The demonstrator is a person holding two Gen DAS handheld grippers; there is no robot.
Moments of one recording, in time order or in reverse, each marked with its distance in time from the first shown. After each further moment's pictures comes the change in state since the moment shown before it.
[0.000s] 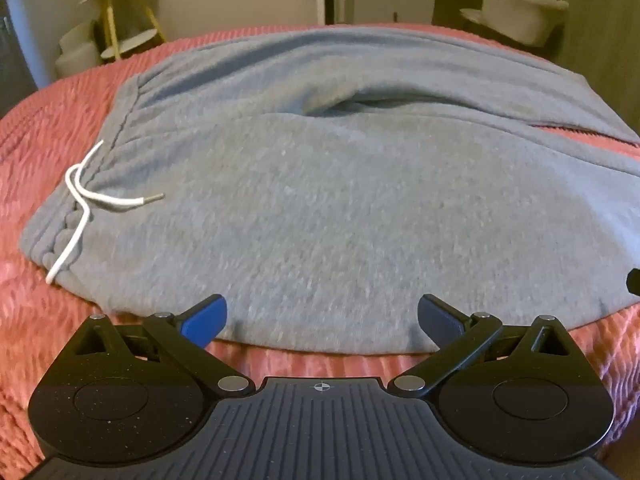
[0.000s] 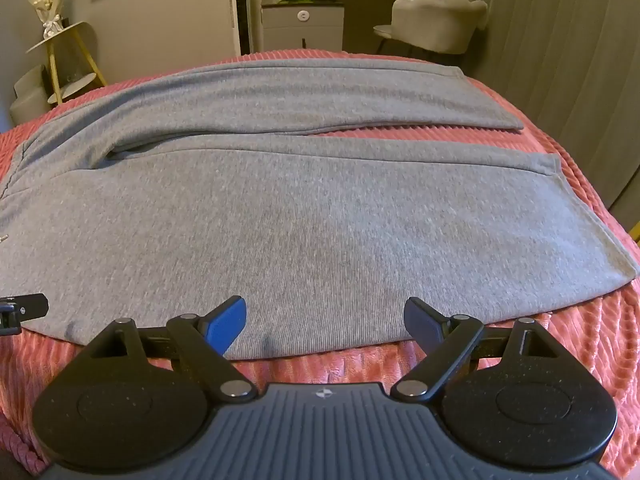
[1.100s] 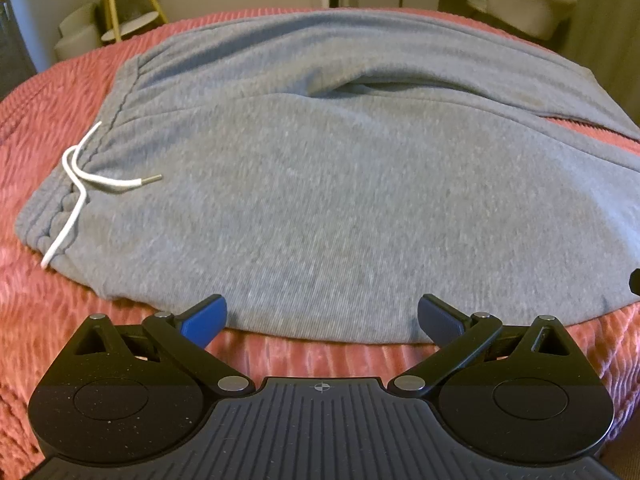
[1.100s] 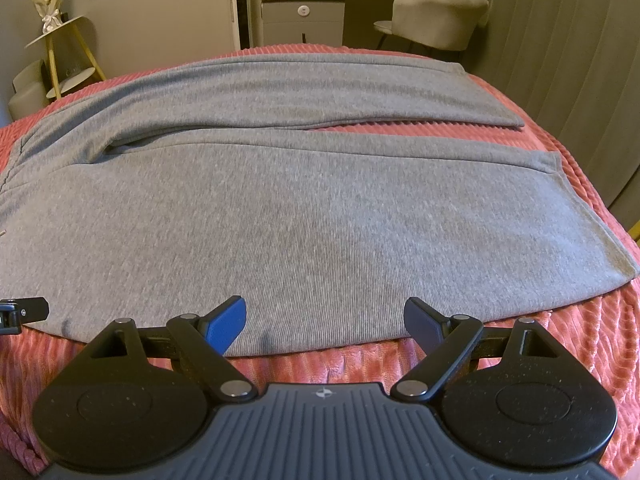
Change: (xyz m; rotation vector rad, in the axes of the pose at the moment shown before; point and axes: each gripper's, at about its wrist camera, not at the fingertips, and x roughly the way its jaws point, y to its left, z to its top) left arm 0.010 0.003 -0.001 -0.033 0.053 -0.011; right arm 0.004 -0.001 -0.001 -0.002 0.014 -0.001
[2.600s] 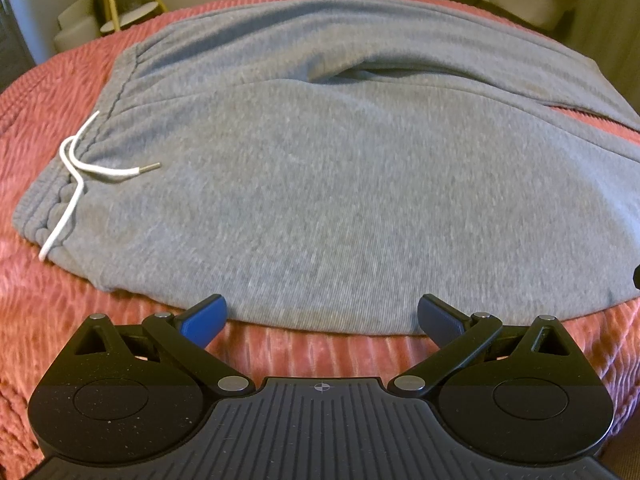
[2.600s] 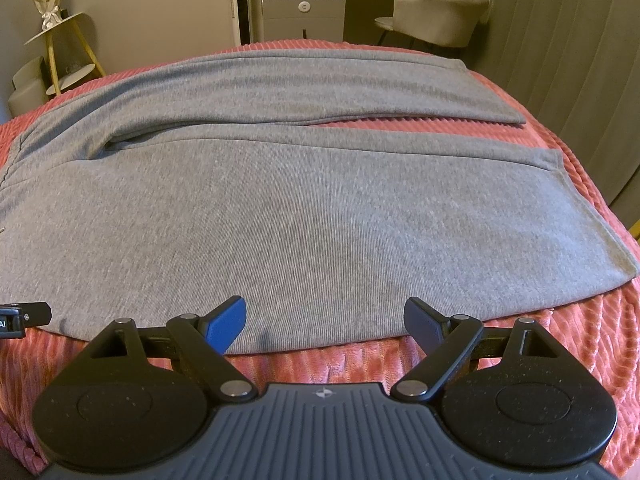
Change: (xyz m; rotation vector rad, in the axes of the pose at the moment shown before) left arm 0.005 0.001 -0.001 0.001 0.035 0.003; right arm 0.003 0.000 -0.004 -0.003 0.012 -0.002
